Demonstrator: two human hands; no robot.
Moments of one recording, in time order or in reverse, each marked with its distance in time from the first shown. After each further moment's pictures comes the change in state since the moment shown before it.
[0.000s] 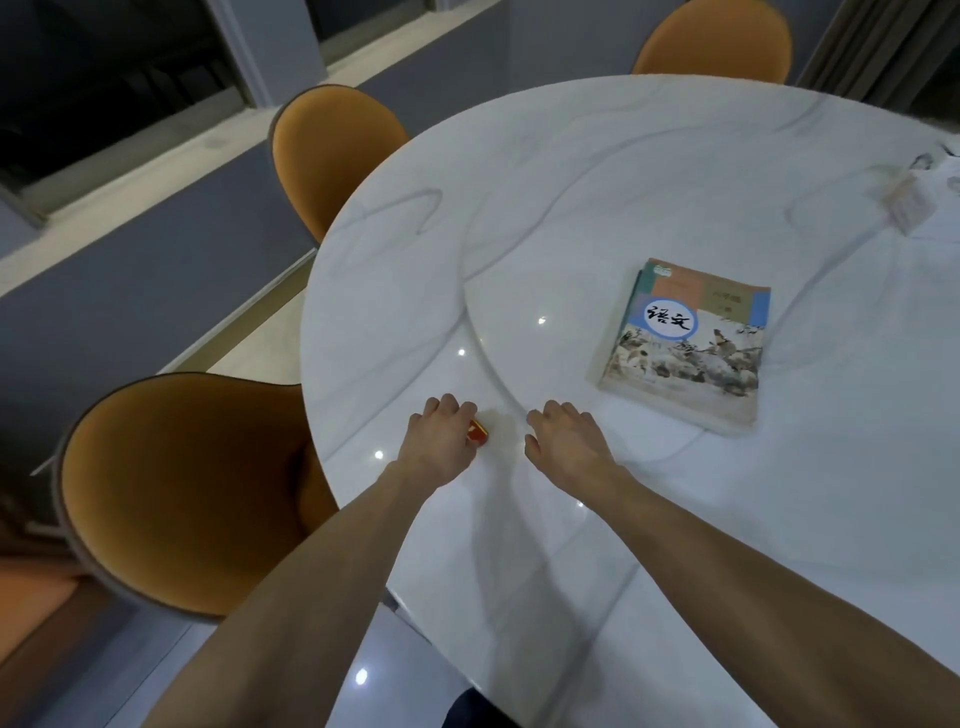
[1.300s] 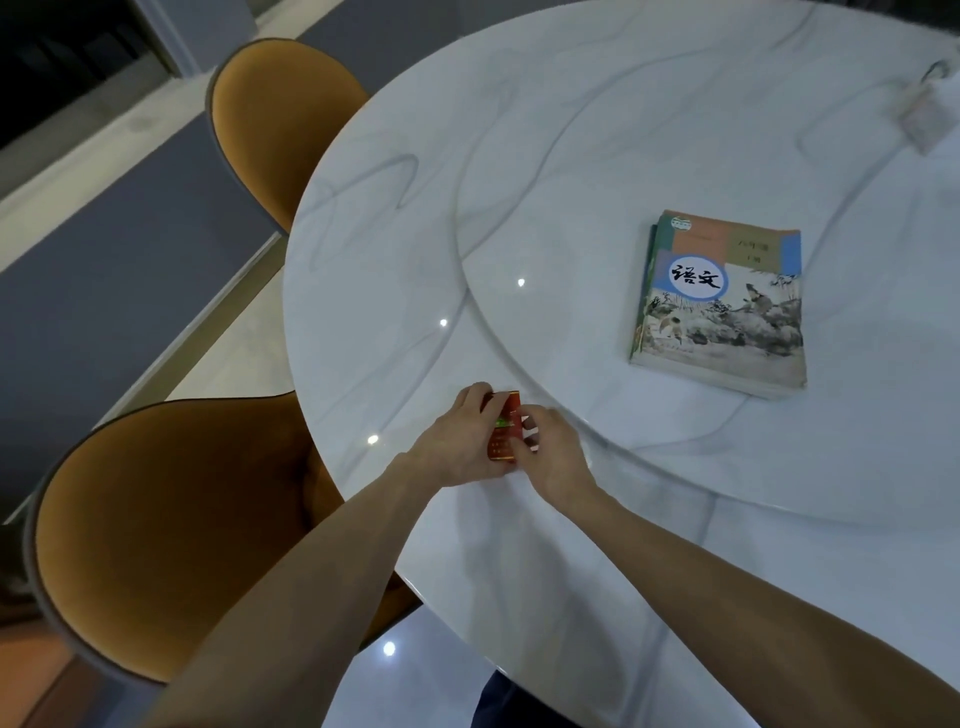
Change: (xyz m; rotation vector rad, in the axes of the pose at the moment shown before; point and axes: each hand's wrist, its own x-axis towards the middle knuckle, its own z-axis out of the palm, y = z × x) left_hand 0.032 -0.044 0.019 -0.187 -0.067 0.407; right_hand 0.023 -0.061 0.049 0.887 0.159 0.324
